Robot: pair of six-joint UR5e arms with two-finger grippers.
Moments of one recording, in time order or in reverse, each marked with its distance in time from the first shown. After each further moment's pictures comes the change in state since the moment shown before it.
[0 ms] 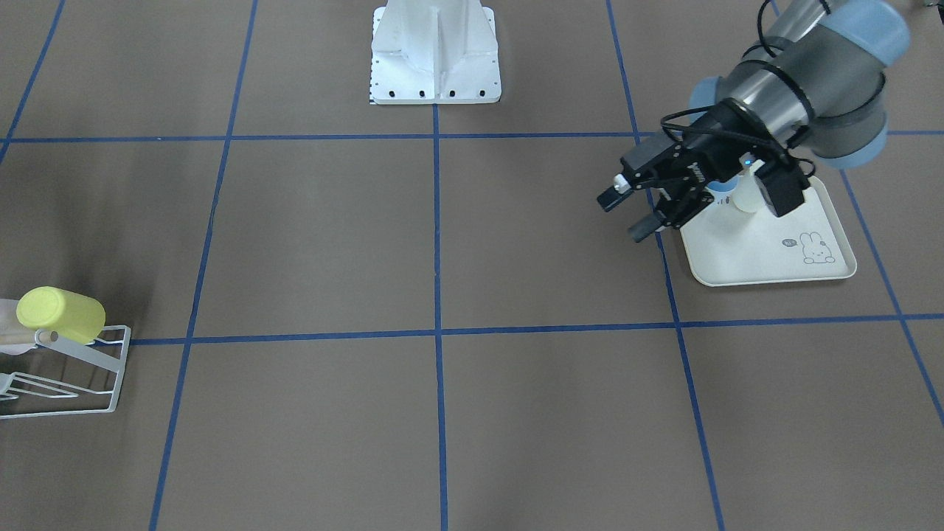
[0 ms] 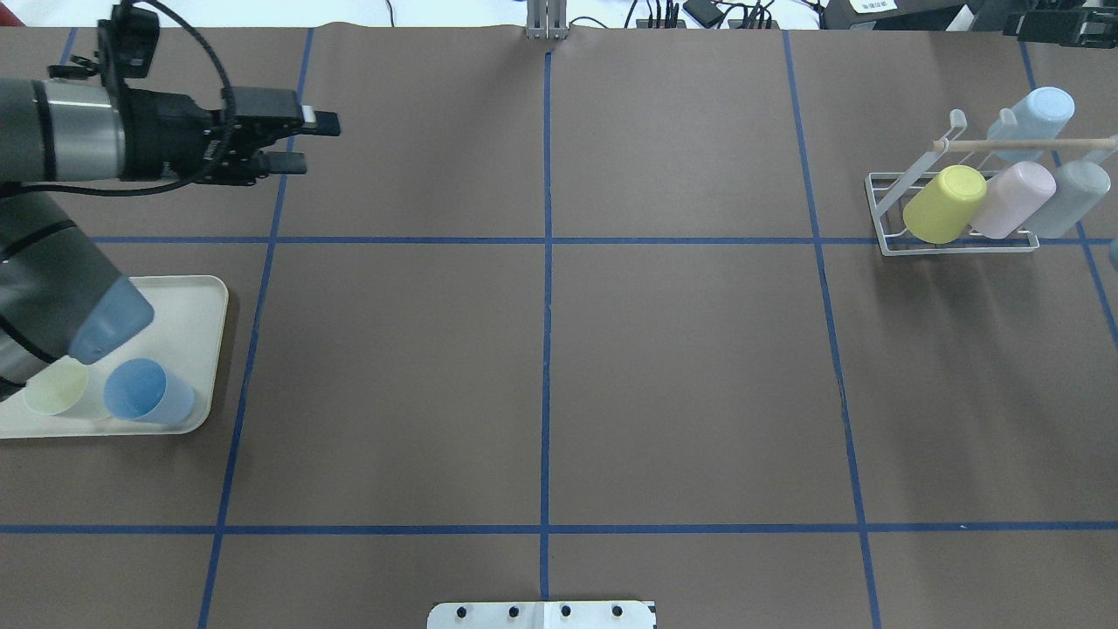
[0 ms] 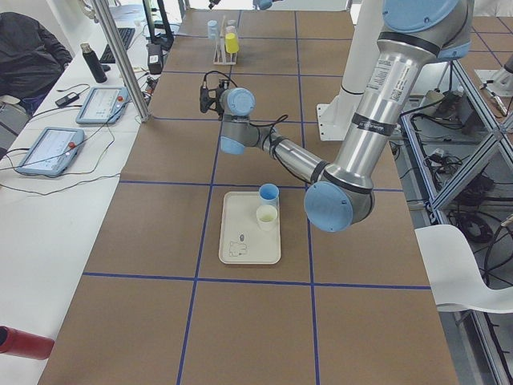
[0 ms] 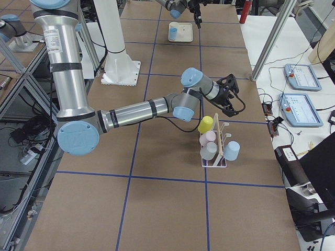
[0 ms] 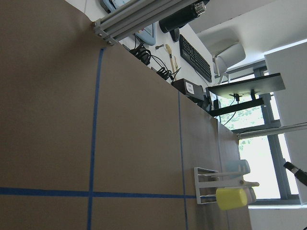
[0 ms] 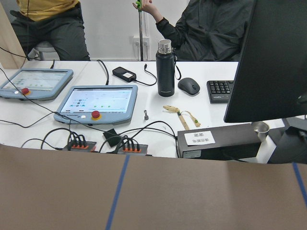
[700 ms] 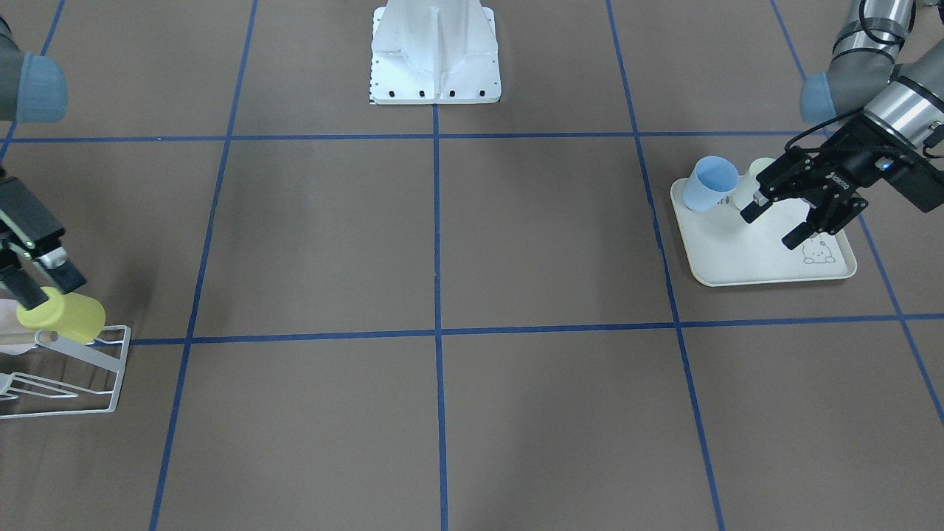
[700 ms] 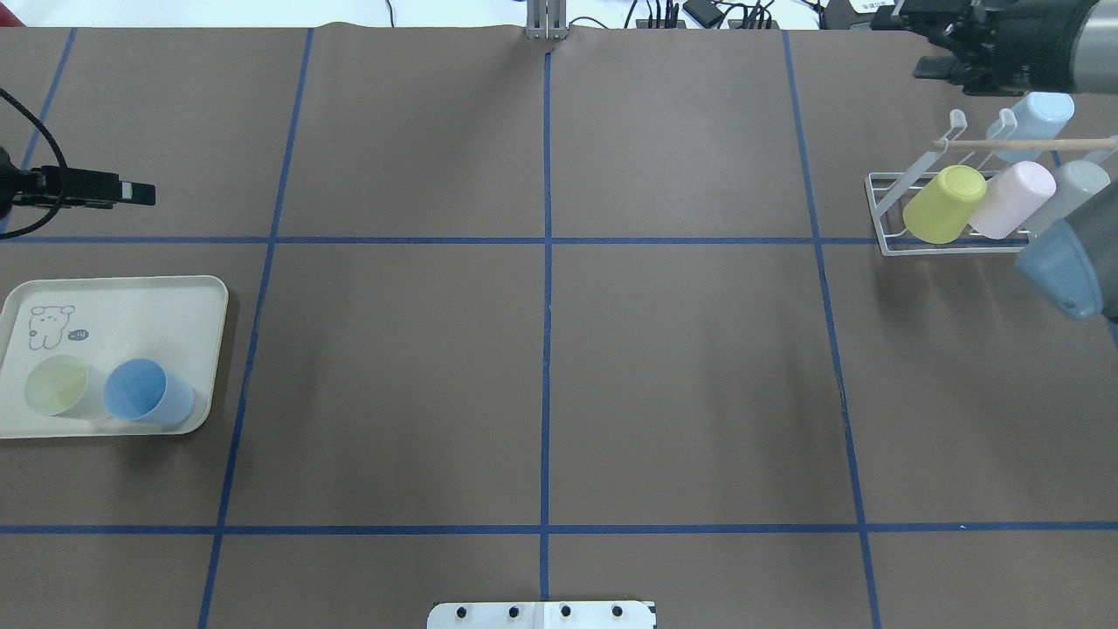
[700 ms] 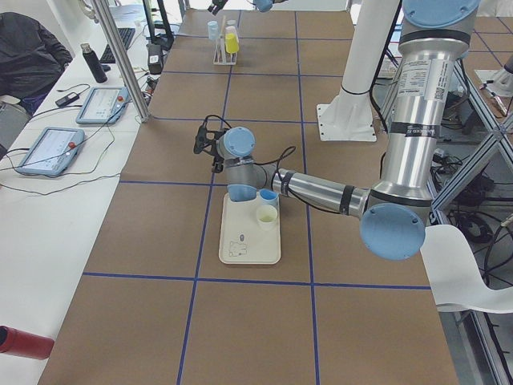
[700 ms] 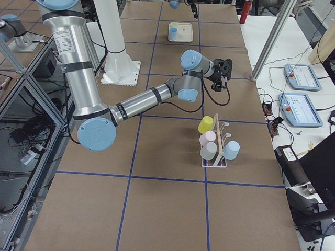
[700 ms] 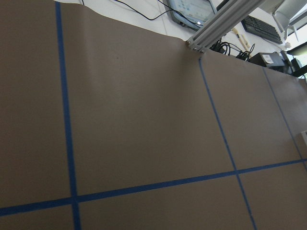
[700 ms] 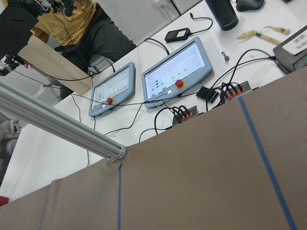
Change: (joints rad) left arm -0.140 0.242 0.001 0.150 -0.126 0.514; right arm -0.155 0.097 0.051 0.084 0.072 0.595
